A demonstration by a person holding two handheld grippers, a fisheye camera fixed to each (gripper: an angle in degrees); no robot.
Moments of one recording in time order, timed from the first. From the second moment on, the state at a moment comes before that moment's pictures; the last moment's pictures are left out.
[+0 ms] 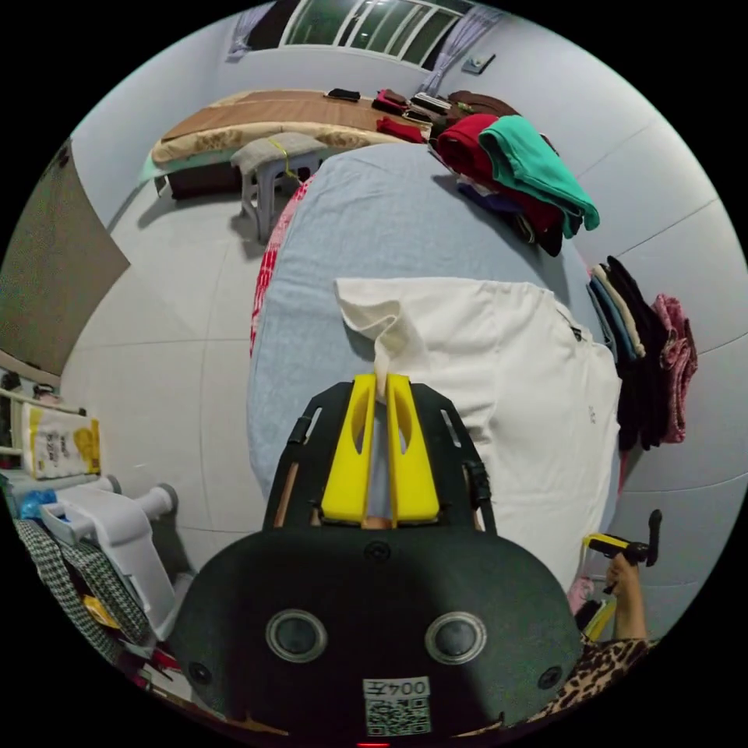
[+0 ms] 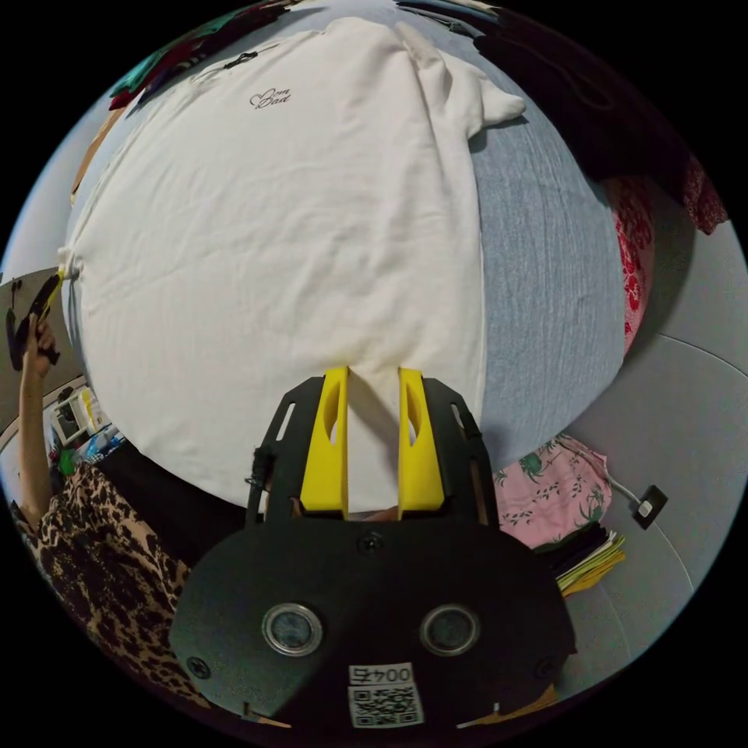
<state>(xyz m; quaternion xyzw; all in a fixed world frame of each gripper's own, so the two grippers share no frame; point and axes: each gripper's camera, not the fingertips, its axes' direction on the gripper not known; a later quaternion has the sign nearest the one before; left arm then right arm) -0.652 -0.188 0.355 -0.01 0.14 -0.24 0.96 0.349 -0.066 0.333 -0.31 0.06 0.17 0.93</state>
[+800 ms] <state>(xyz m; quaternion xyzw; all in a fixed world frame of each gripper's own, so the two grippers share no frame) -0.616 -0.257 0.343 0.03 -0.12 0.00 0.99 0.365 -0.081 0.342 -0.32 0.06 0.17 0.93</state>
